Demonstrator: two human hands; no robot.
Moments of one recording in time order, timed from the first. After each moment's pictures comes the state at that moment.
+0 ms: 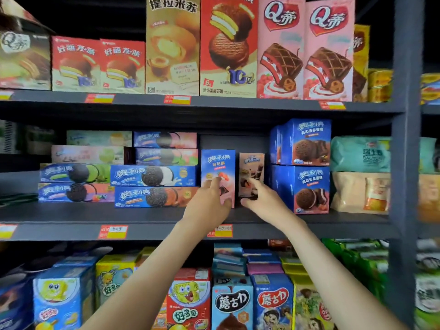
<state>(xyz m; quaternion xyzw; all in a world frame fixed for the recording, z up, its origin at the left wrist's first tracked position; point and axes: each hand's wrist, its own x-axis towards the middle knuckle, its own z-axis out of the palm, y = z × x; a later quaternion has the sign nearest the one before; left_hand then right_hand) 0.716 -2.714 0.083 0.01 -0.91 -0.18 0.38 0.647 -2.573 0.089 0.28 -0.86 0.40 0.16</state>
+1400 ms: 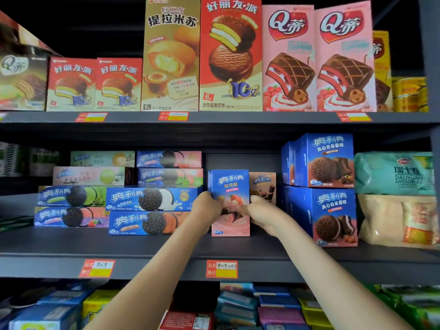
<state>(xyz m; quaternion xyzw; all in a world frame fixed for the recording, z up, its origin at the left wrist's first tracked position) 0.645 -2.737 0.124 0.12 -0.81 -0.48 0.32 0.562 -2.621 0.115 0.30 -0.76 0.58 -0.02</state>
